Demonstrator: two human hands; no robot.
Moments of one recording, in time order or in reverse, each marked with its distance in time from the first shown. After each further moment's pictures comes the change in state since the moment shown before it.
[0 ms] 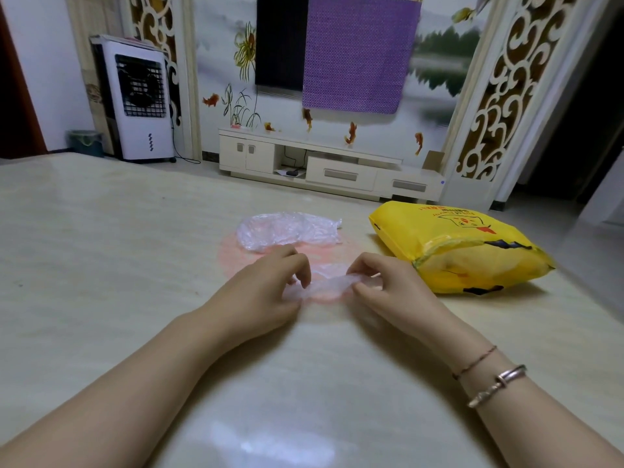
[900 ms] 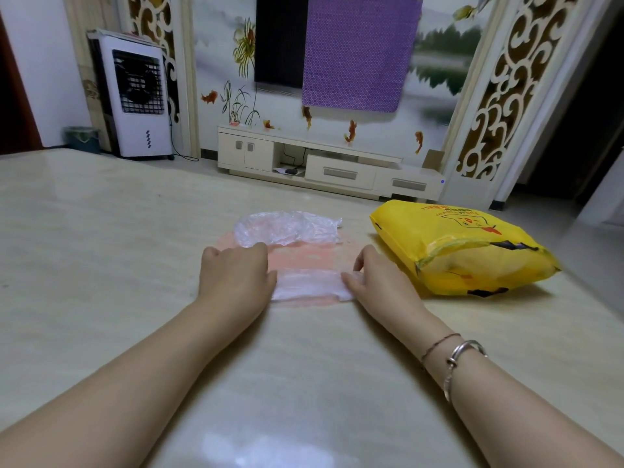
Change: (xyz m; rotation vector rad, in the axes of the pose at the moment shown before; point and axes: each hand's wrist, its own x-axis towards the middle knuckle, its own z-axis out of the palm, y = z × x) left_hand 0.016 -0.010 0.002 0.548 0.157 -0.433; right_hand 0.027 0.015 0.030 -0.325 0.053 0.257
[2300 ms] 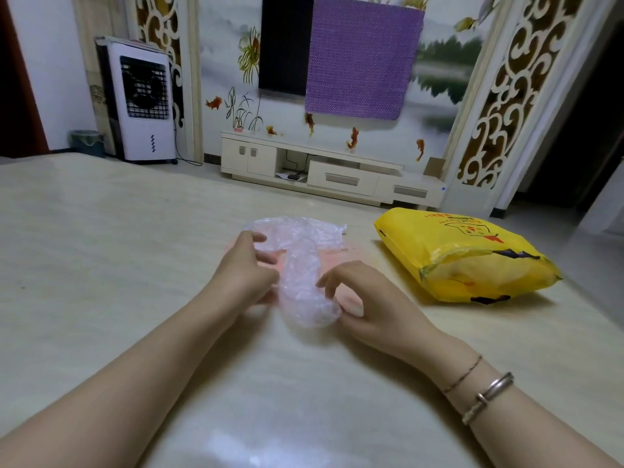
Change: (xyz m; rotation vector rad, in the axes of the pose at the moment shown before) left_hand 0.003 -0.004 -0.013 -1.090 -0.155 -0.370; right_hand -0.026 -0.015 -0.016 0.283 -0.011 -0.681
